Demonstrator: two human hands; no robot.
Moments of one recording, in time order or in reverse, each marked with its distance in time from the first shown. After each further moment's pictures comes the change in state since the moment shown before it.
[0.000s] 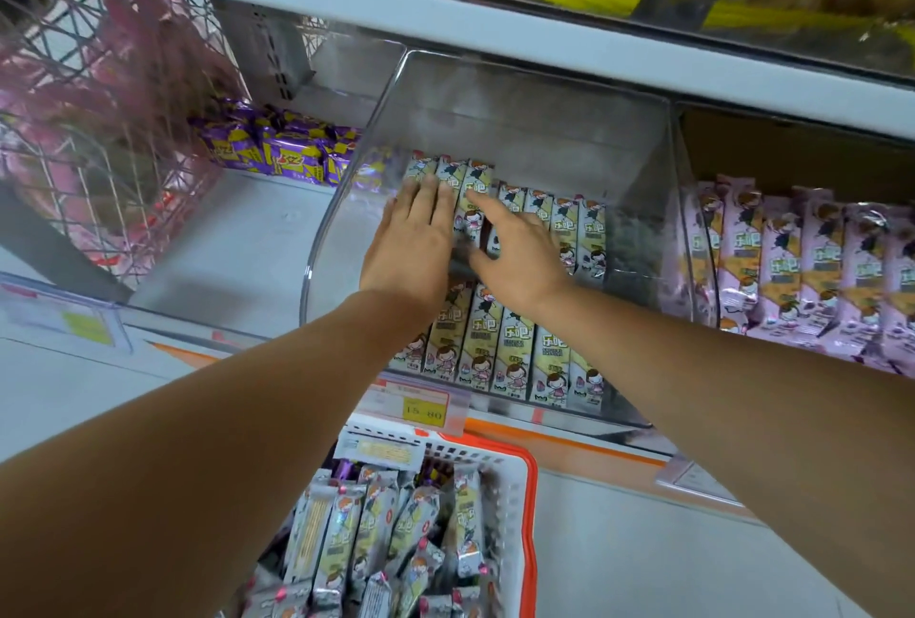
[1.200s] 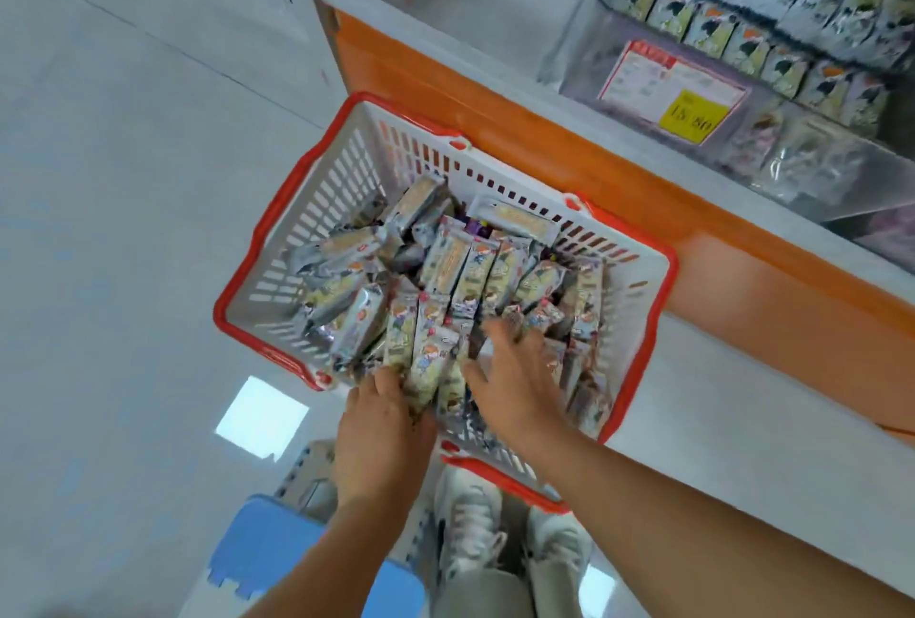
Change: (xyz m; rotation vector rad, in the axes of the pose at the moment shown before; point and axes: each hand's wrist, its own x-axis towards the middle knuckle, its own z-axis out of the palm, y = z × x) left_hand -0.387 -0.022 0.137 -0.420 -0.302 -0.845; right_hand -0.286 -0.052 0.201 -0.102 -0.570 0.262
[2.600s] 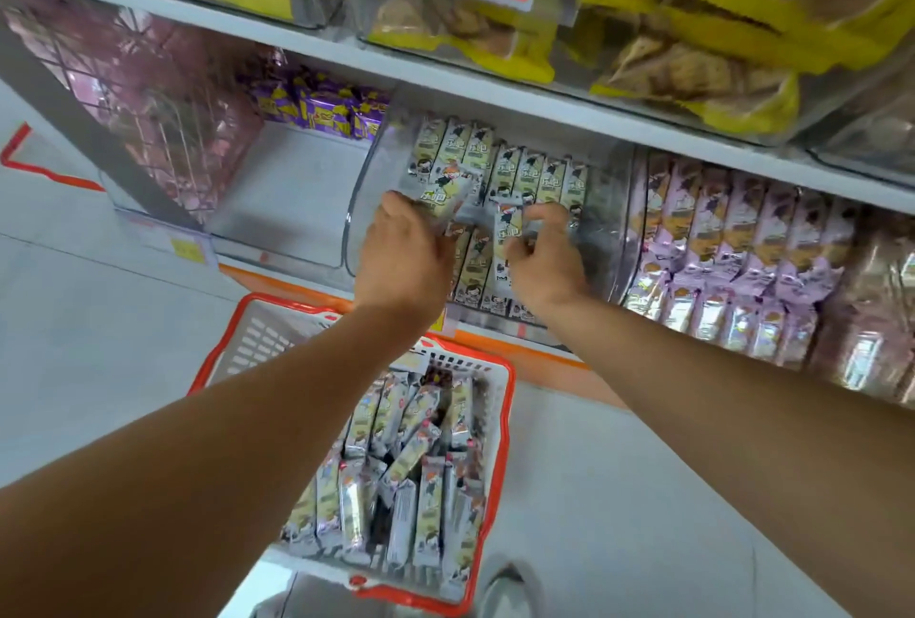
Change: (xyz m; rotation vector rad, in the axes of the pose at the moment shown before) left_hand 0.056 0.311 -0.185 -0.059 0.227 0.524; right_hand 0.030 0.021 -0.318 0.560 0.452 0.009
